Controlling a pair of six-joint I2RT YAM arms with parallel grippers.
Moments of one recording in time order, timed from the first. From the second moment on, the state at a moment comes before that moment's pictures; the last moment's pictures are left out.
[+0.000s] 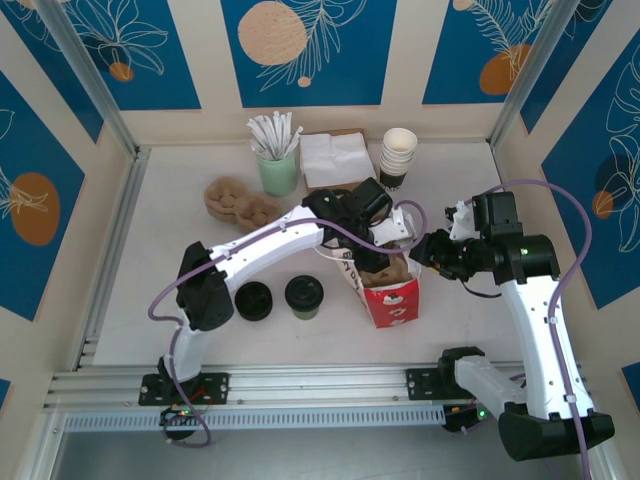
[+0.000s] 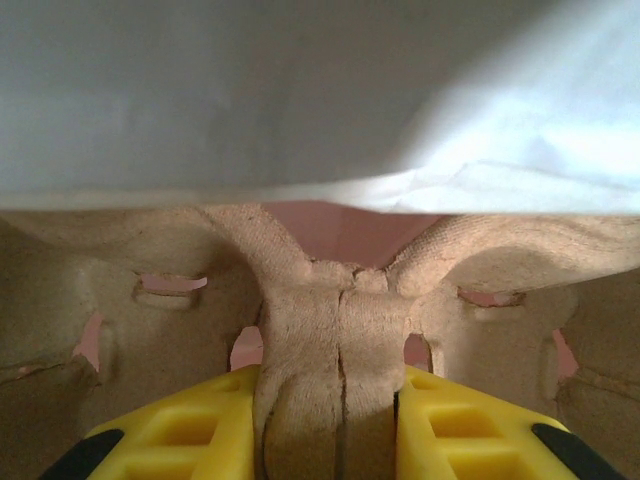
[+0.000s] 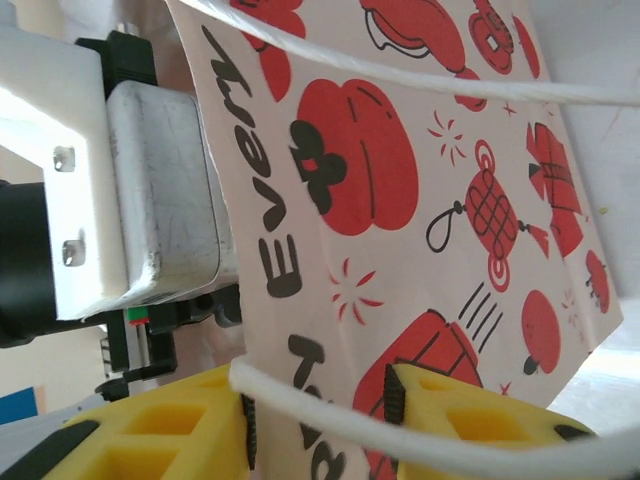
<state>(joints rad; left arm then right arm) -1.00 2.05 2.00 -1.00 0.29 0.27 0.08 0.95 1.22 -1.30 -0.50 0.49</state>
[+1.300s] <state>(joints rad) -1.02 2.23 2.07 -0.94 0.35 0.28 0.10 0.97 1.26 -1.39 -0.17 0.41</state>
